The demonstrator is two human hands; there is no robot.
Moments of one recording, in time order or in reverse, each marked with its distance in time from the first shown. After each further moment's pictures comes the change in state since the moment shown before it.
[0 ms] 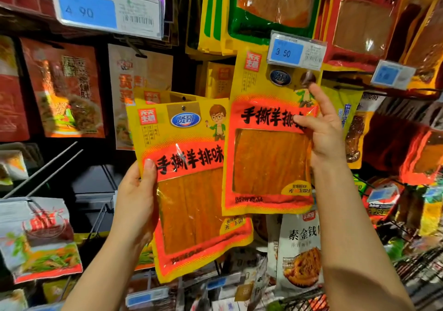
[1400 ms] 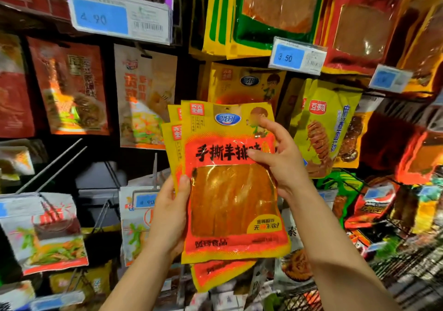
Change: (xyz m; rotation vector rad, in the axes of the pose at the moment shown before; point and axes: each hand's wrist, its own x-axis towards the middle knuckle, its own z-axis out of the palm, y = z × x) left_hand -0.033 -0.013 0.022 -0.087 -0.067 -0.195; right_hand -0.059 0.021 0.039 -0.128 -0.249 0.174
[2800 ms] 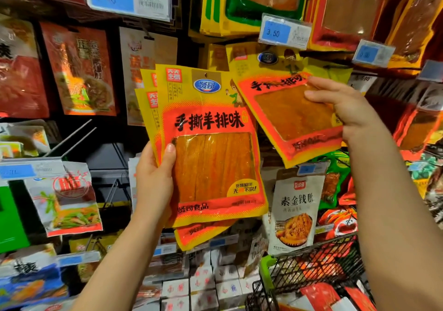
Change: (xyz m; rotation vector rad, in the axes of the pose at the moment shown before) left_hand -0.033 0.023 -0.014 0.216 0.109 0.300; right_hand -0.006 -0.090 -0.080 -0.118 0.166 0.188
